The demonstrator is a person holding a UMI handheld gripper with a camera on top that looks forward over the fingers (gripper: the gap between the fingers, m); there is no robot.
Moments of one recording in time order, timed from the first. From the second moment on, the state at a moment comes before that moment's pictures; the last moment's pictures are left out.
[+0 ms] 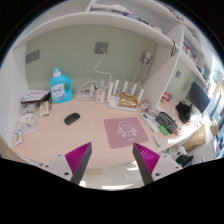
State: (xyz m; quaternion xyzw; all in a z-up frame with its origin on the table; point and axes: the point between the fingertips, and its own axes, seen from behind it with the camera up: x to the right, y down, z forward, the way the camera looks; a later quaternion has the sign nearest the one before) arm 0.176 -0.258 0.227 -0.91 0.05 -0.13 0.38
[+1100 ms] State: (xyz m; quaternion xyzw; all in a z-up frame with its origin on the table) arm -0.017 0.012 -0.010 -0.91 0.01 0.02 0.42
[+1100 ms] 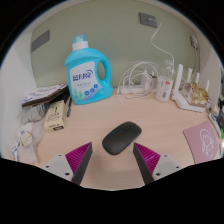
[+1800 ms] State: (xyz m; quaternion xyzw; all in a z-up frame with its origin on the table) arm -0.033 0.090 -0.016 -0.91 -0.06 -0.01 0.42
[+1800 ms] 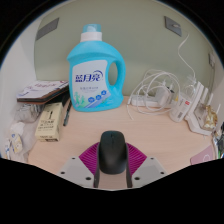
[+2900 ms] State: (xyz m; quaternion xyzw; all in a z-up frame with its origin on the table) arm 0.351 -0.046 -0.008 -0.91 -0.04 0.01 0.40
